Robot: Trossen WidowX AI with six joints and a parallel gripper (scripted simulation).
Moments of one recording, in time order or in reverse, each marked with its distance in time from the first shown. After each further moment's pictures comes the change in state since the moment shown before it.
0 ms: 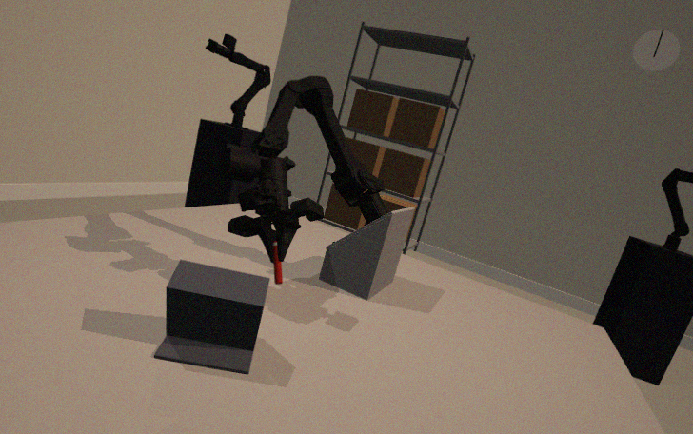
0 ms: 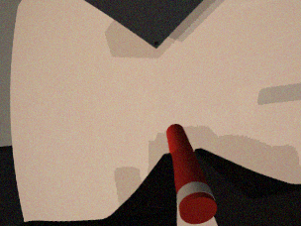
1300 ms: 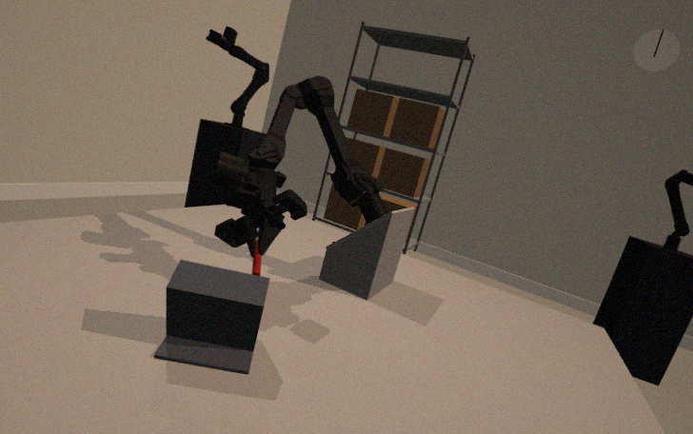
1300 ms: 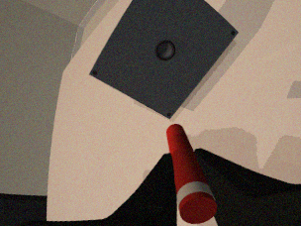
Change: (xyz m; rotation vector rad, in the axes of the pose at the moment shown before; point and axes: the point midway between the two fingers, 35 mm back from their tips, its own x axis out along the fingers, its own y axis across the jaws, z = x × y) arm -0.006 -0.020 0.029 0.070 -0.345 0.144
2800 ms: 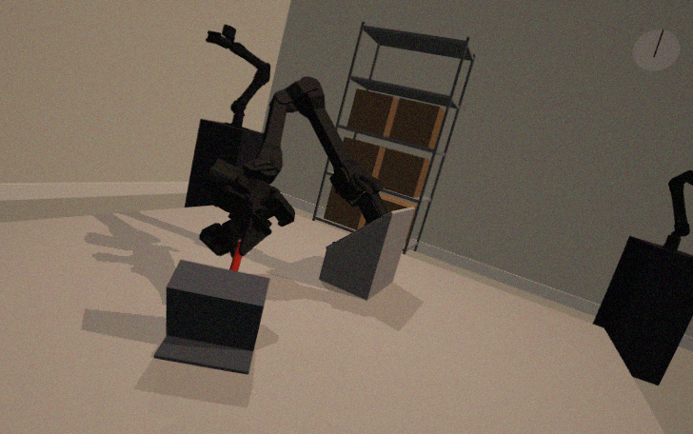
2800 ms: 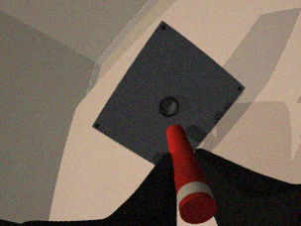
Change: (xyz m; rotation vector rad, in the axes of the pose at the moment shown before) arm 0.018 -0.012 0.031 -0.024 -0.216 0.044
